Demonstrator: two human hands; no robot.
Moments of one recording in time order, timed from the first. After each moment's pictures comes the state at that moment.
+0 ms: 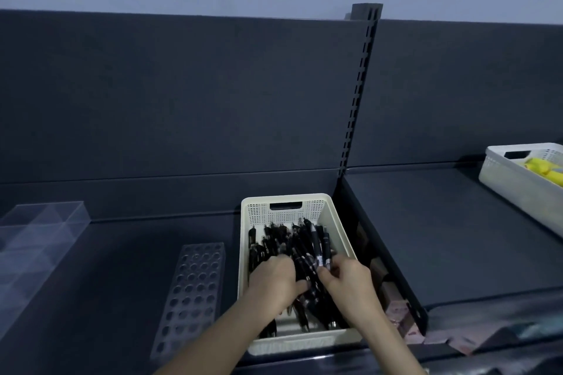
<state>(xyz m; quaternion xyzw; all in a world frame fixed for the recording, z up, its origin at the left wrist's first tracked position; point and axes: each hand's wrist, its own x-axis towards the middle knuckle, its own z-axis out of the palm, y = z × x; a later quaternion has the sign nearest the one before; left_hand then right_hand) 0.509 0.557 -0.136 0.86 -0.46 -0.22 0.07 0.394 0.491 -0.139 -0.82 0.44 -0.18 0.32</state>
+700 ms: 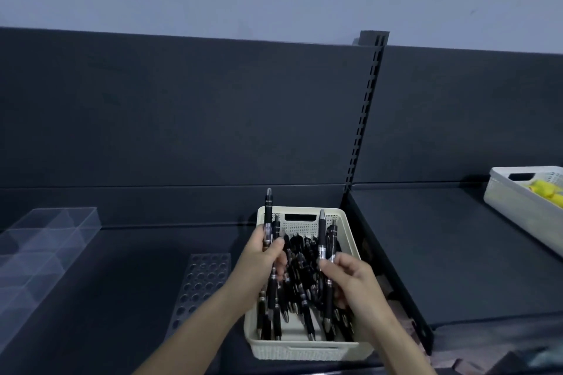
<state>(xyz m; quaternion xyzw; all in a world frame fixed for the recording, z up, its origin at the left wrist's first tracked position) 0.531 0.589 -0.096 0.64 -0.29 -0.35 0.62 0.393 0.497 -0.111 -0.65 0.33 -0.24 0.64</state>
